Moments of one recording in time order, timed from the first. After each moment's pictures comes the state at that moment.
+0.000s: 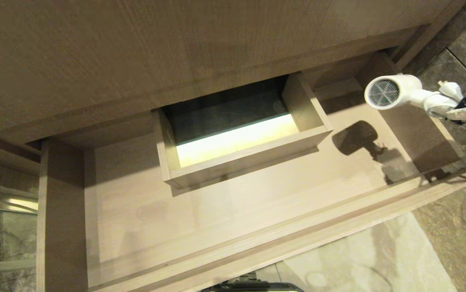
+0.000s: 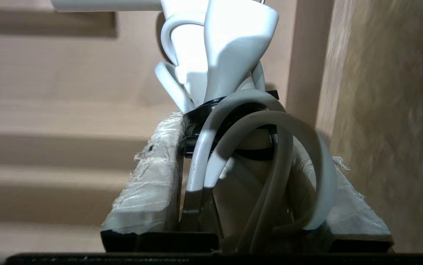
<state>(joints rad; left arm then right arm) 0.00 0.00 0.00 0.00 0.00 0.00 -0.35 1.53 -1.50 0.46 0.46 -0.46</state>
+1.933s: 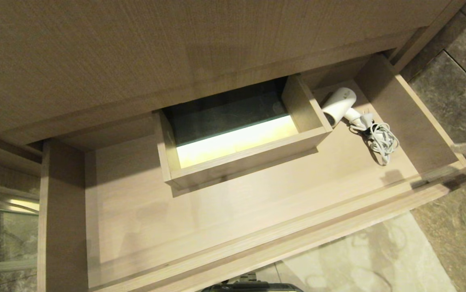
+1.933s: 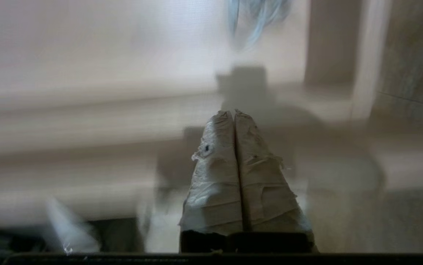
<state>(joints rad) 0.00 0.00 0.00 0.00 0.00 0.00 -0.30 1.35 -1.05 0.27 0.30 -0.39</state>
